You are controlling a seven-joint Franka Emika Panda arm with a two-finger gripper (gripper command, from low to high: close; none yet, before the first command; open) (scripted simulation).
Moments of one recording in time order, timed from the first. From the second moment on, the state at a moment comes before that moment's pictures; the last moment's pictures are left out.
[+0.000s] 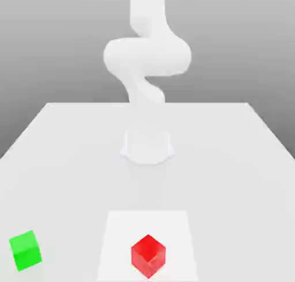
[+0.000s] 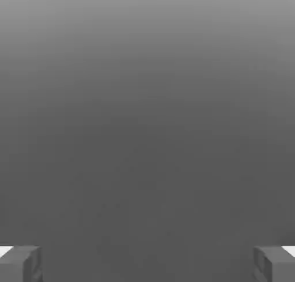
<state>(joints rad) 0.04 -0.71 -0.04 -2.32 0.01 2.34 0.72</state>
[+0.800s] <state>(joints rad) 0.20 0.16 -0.18 -2.52 0.09 2.70 -0.04</state>
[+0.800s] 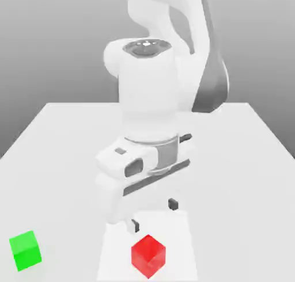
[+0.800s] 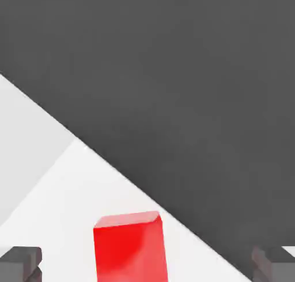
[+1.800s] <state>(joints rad) -0.15 0.33 -0.36 -2.37 0.25 2.66 -0.19</state>
